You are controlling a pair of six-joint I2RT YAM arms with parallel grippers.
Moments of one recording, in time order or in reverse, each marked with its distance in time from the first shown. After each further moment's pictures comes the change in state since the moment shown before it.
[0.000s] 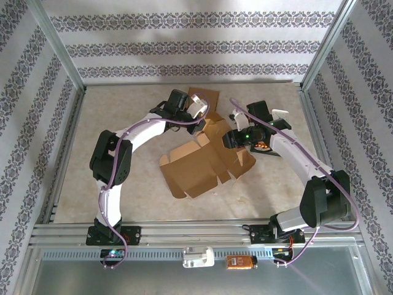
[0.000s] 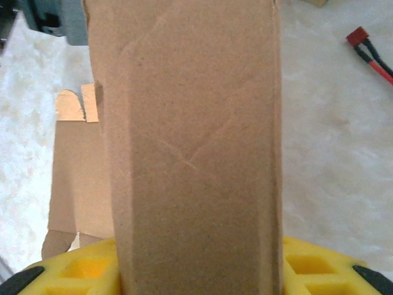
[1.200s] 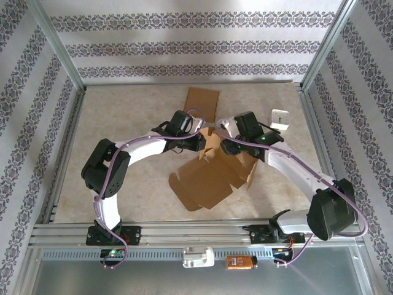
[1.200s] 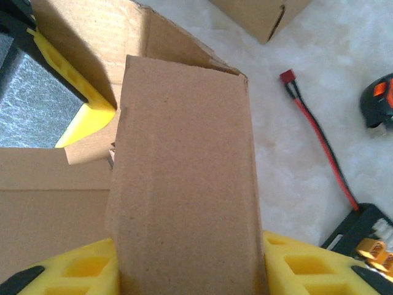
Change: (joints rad) left arm -0.105 -0.150 -0.353 0.192 -0.097 -0.511; right arm 0.180 -0.109 -0.133 0.158 0.394 -0.138
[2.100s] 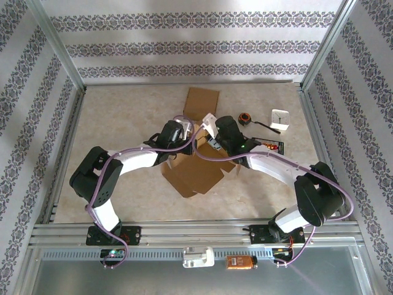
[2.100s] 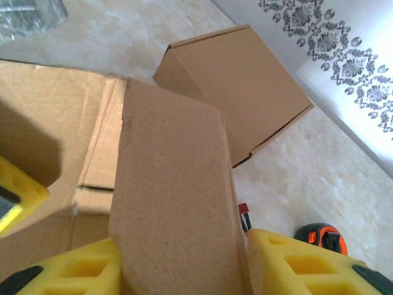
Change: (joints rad) left arm 0.000 -0.127 -0.274 0.274 -0.227 -0.086; right arm 0.153 0.154 -0.079 0.528 0.251 -0.248
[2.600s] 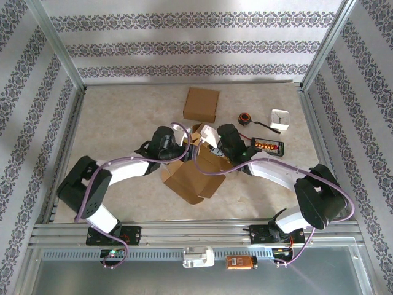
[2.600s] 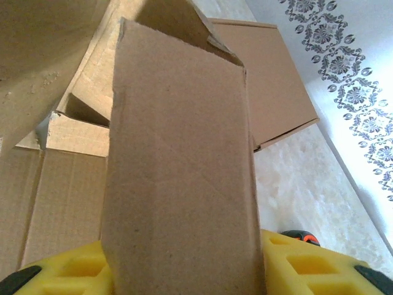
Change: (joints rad) left arm 0.014 -0.169 -0.168 0.164 0.153 0.188; right arm 0.015 -0.030 -0.114 0.073 0.006 -0.245
